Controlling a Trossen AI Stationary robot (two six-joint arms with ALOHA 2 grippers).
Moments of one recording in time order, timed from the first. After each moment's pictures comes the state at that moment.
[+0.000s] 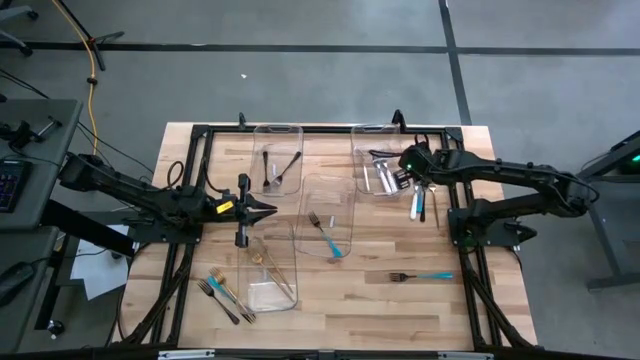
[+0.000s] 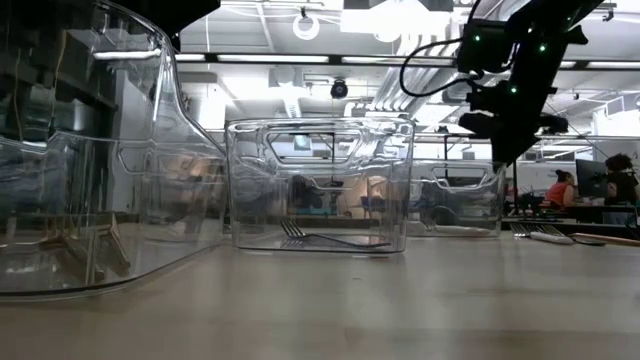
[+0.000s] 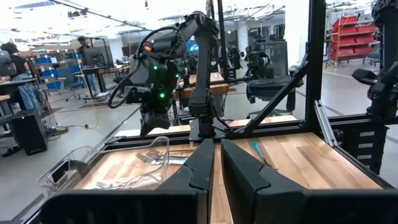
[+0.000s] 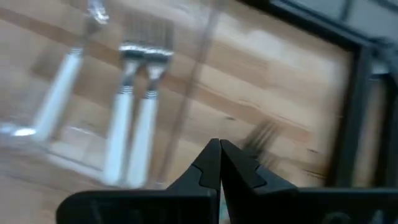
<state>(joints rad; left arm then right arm) -0.25 0.82 0.31 0.60 -0.28 0.13 -0.42 1.12 0.74 -0.82 0.46 0.65</state>
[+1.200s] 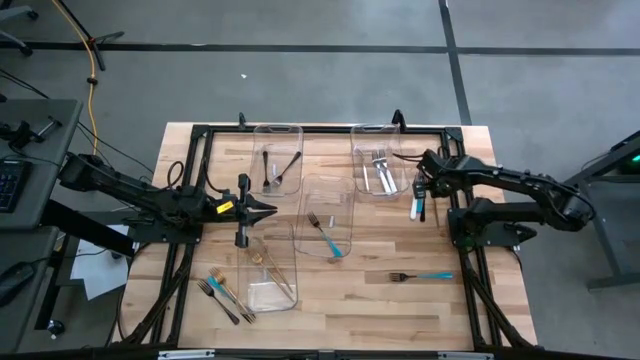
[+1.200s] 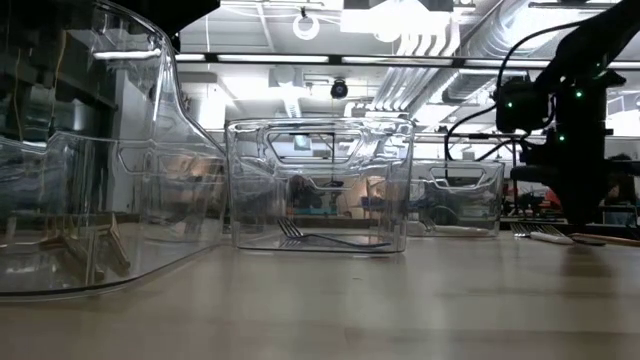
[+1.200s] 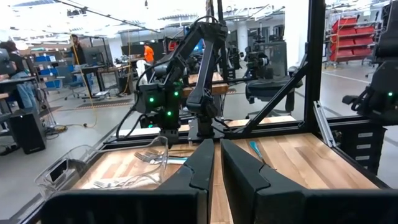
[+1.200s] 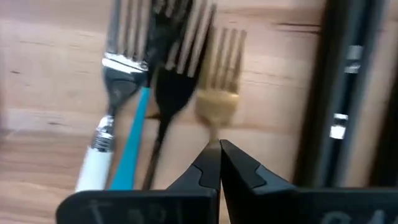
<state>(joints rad) -0.25 0.82 0.31 0.60 -0.28 0.12 -0.71 1.06 0.45 -0.83 0.17 0.73</state>
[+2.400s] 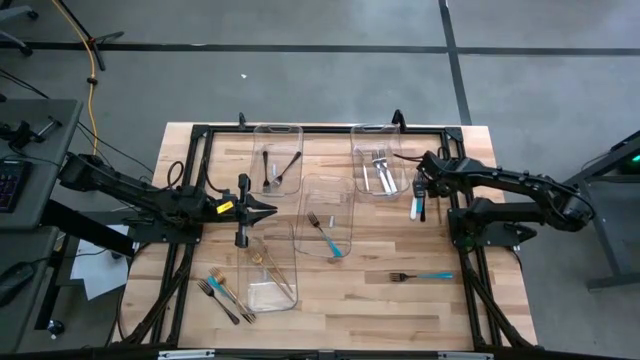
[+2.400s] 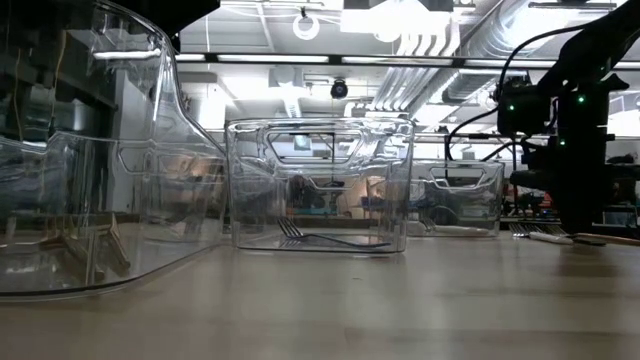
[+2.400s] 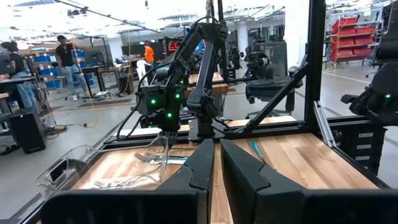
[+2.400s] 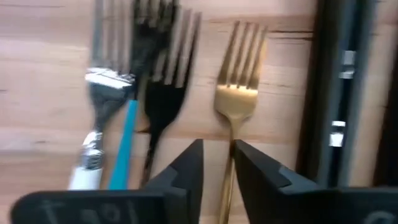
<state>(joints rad) -0.25 0.82 0.31 0.60 -0.28 0.12 -0.71 1.06 0.42 -0.79 0.22 0.76</state>
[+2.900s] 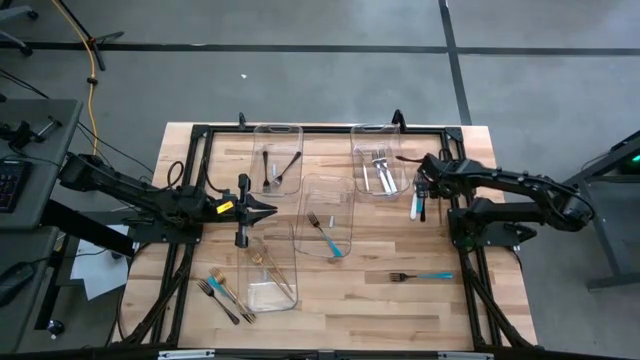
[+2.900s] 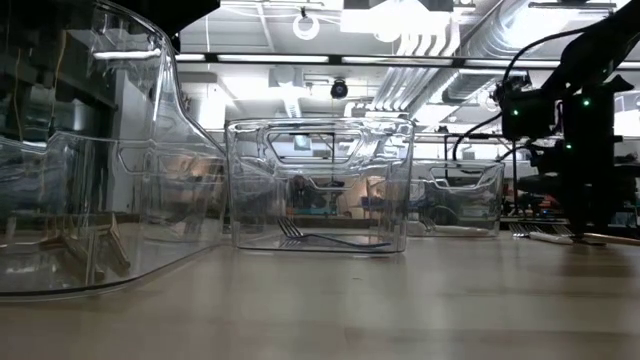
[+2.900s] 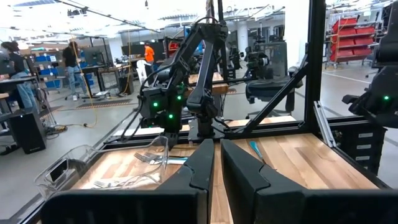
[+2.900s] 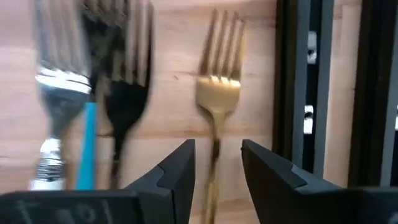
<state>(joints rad) -0.25 0.82 0.31 0.60 -0.28 0.12 -0.71 1.07 0.40 -0.82 0.26 0.84</state>
